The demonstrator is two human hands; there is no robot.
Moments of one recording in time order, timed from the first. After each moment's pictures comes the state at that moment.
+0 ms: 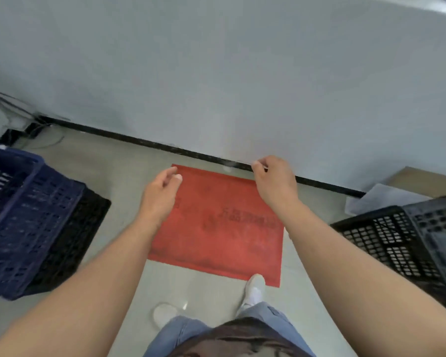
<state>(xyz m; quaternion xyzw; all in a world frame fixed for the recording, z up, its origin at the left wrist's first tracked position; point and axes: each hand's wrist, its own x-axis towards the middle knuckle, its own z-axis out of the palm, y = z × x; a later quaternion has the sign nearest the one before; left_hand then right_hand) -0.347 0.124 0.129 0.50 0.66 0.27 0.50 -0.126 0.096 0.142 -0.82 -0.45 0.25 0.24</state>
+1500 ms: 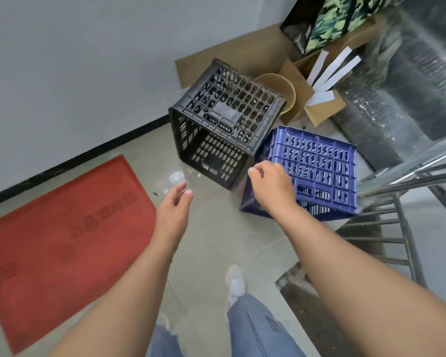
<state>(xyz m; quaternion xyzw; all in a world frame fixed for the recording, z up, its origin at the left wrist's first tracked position) 0.084 -0.220 0.042 0.62 0.47 0.02 0.63 0.226 -0.355 0.057 -0.95 -0.06 0.22 0.21</state>
